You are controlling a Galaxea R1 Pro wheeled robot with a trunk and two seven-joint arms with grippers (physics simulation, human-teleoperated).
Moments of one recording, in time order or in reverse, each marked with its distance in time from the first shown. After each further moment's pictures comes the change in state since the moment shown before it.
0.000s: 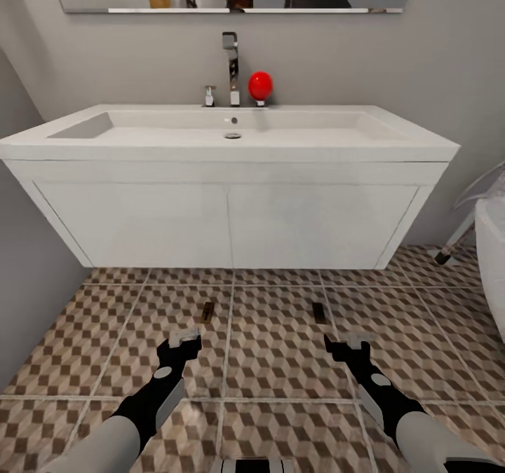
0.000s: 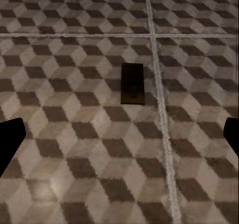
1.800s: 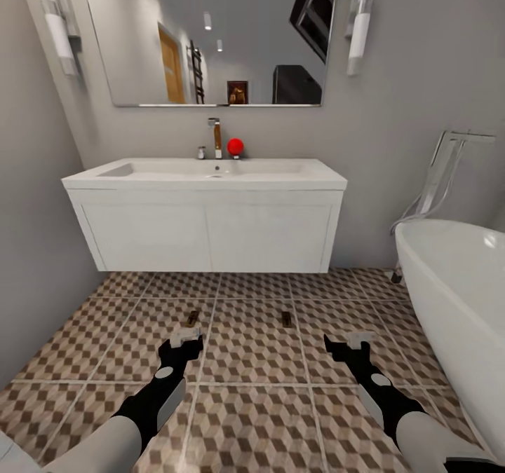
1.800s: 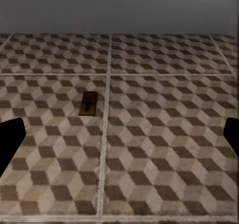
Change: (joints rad) left arm 0.000 -0.006 -0.002 0.000 0.000 0.001 0.000; right arm 0.000 0.000 0.001 0.000 0.000 0.000 0.002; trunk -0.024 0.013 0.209
